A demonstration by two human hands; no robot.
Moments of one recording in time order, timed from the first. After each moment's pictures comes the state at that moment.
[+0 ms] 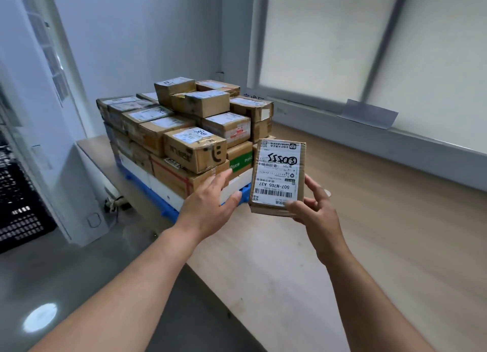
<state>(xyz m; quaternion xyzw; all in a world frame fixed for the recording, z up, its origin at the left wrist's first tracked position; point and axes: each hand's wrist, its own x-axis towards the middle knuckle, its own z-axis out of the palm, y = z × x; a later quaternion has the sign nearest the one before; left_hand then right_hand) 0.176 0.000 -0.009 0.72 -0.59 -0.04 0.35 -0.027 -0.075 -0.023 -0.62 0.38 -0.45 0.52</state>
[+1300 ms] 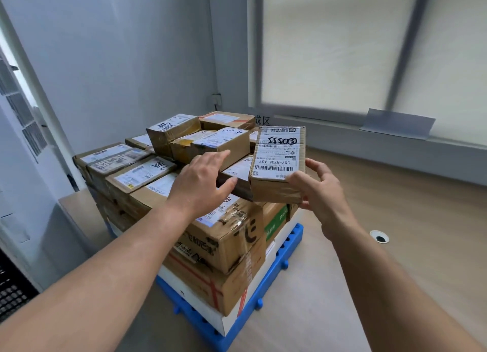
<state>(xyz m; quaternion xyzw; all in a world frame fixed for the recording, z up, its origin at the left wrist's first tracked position) 0.374 -0.198 0.058 0.69 -0.67 0.12 0.25 0.160 -0.263 0.035 -0.59 0.44 -0.47 0.49</state>
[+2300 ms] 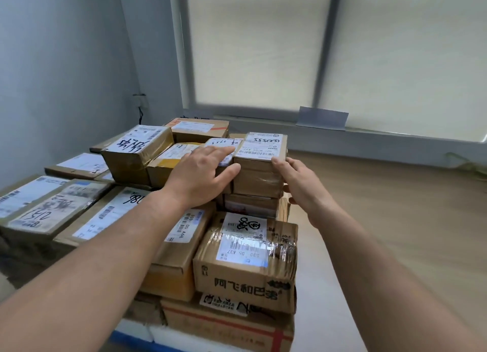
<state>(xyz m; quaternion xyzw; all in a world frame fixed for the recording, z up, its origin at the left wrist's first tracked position) 0.478 -0.295 0.075 0.52 -0.81 0.02 0.26 0.270 -0.278 0.058 -0.56 0.58 -0.46 0.36</state>
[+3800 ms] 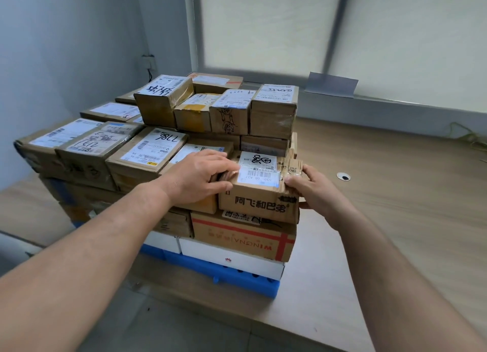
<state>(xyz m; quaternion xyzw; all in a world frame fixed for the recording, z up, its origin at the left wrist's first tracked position) 0.529 -0.194 0.021 0.43 -0.89 -0.05 0.17 0.270 -0.164 0.002 -0.57 0.61 -0.36 0.42</state>
